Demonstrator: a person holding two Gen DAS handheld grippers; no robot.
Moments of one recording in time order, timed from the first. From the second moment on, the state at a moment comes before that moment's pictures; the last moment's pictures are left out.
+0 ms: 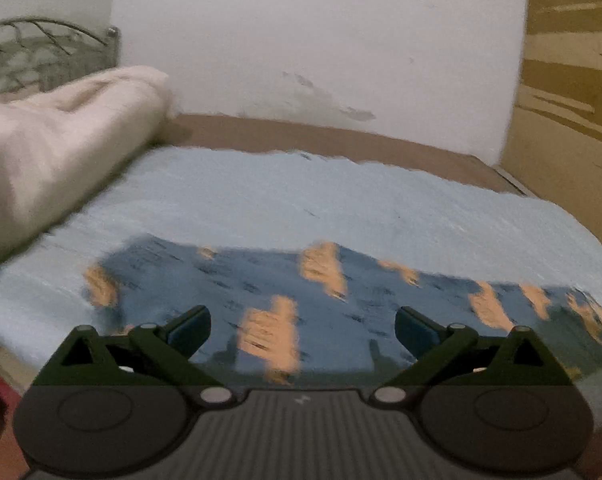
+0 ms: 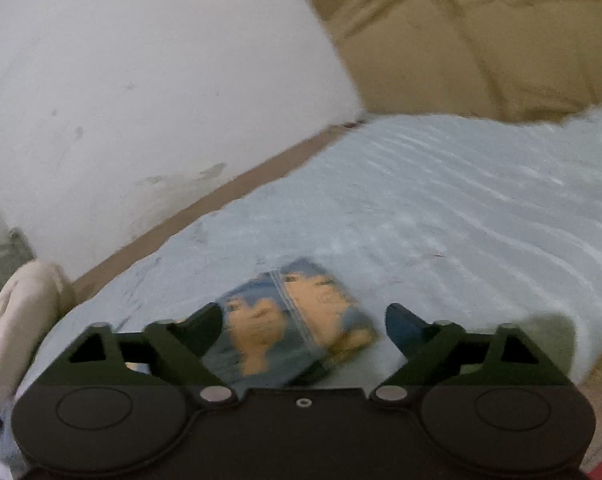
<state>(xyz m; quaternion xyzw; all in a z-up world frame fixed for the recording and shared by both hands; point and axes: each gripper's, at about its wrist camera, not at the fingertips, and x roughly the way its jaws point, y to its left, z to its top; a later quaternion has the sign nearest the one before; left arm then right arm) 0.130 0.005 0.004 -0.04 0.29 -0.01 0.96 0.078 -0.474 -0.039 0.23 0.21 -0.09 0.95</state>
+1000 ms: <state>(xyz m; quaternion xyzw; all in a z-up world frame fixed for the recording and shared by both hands) 0.184 0.209 -0.064 -0.28 0.34 0.05 0.90 0.121 -0.287 -0.041 0.12 0.31 0.12 0.94</state>
